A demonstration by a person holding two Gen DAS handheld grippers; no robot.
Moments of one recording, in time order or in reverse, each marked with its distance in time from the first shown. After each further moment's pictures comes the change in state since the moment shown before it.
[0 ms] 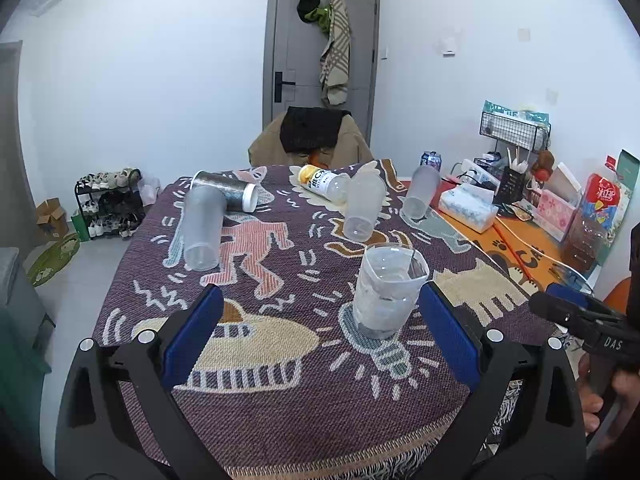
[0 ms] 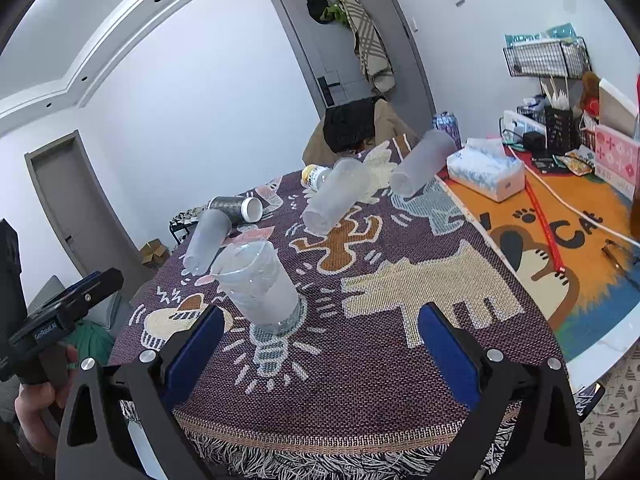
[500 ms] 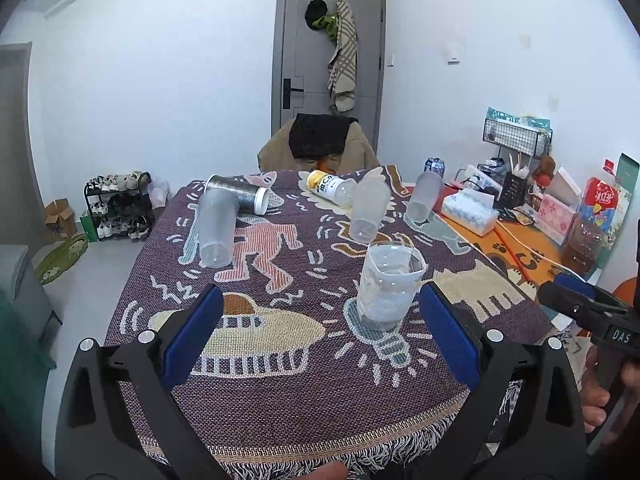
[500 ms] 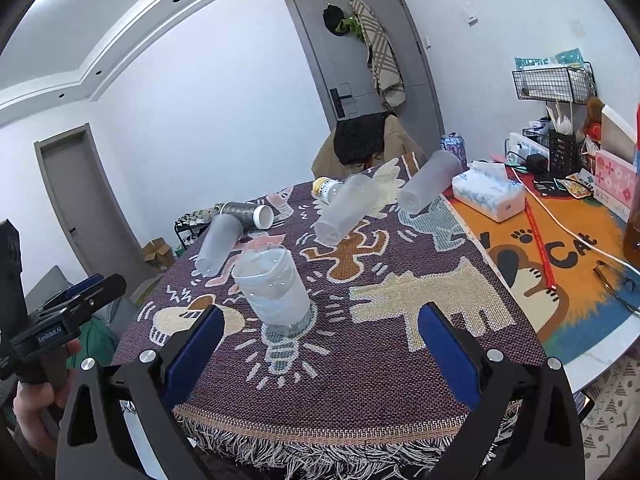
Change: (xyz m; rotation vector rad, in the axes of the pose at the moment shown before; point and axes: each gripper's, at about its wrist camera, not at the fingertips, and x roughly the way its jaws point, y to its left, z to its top) left arm -0.026 0.002 -0.005 -0.009 -0.028 0.026; right arm -0.022 0.015 0.002 -0.053 -0.030 0.009
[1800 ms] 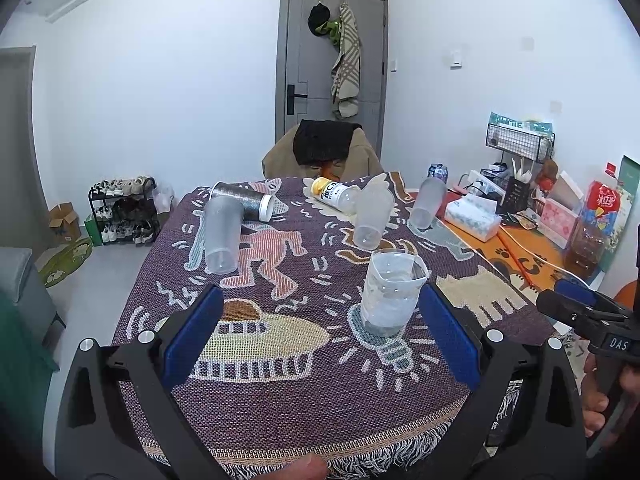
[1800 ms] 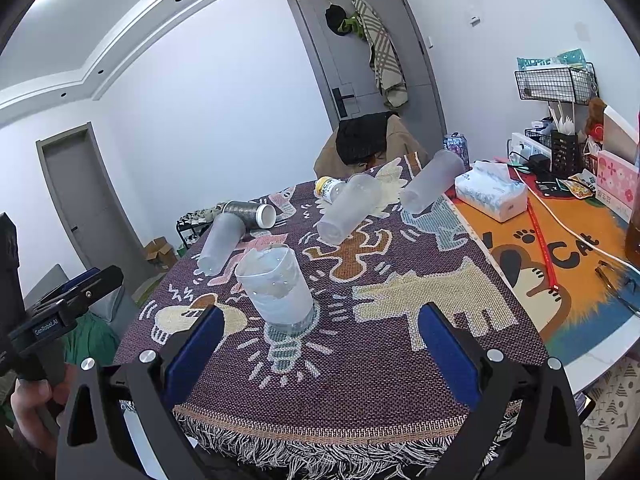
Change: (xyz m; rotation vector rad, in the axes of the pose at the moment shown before) left arm -0.004 -0.001 0.004 0.003 -0.014 0.019; right arm 0.000 0.002 0.000 0.001 0.002 0.002
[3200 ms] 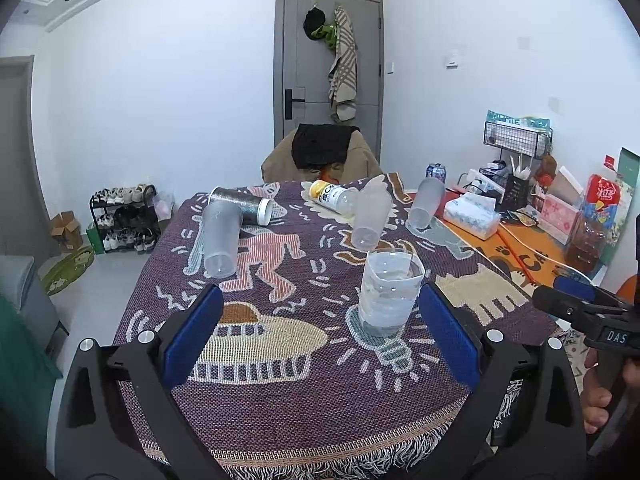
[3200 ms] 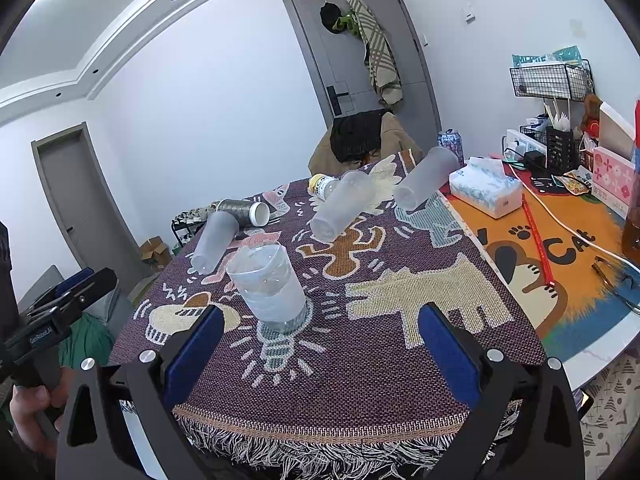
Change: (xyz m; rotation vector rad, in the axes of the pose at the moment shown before) left arm -0.002 -0.011 -0.003 0.028 -0.022 0.006; right arm 0.003 -0.005 -0.002 0.004 0.008 -0.016
